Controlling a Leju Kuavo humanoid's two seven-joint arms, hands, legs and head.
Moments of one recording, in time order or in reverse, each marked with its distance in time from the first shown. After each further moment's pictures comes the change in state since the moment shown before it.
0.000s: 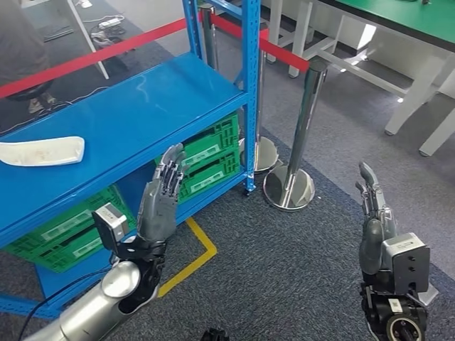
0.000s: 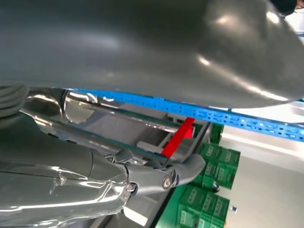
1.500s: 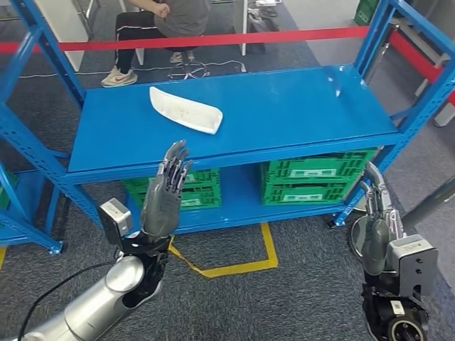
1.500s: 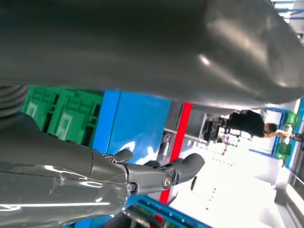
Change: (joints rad) left arm -0.018 -0.005 0.000 0.015 0.012 -0.008 -0.012; right arm -0.003 0.002 -0.008 -0.002 -0.006 -0.005 0.002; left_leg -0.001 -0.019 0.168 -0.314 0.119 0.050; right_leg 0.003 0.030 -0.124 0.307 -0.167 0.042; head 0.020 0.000
